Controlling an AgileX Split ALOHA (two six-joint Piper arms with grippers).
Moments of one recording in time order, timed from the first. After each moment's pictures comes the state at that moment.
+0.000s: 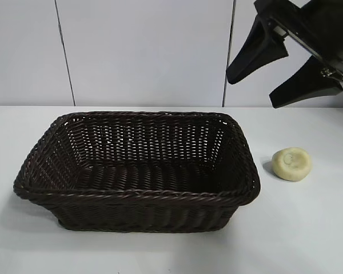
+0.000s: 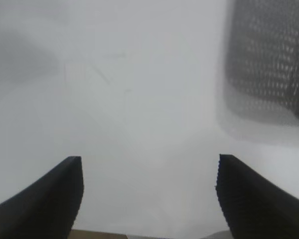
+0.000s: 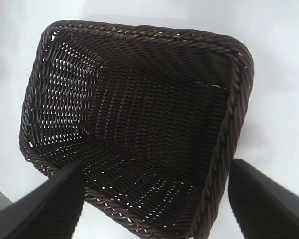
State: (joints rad) left arm 0.01 1.13 -0.91 0.04 1.21 0.01; right arm 0.18 1.46 -0.99 0.75 0.74 -0.47
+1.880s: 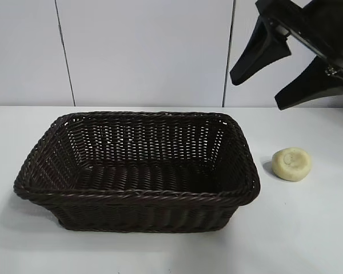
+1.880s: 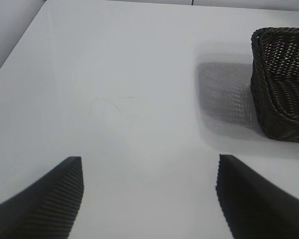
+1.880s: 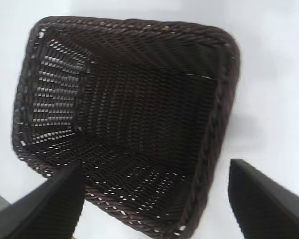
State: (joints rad) left arm 0.01 -0.01 -0.48 0.03 1.12 0.01; right arm 0.09 1.54 -1.17 0.41 0.88 -0.16
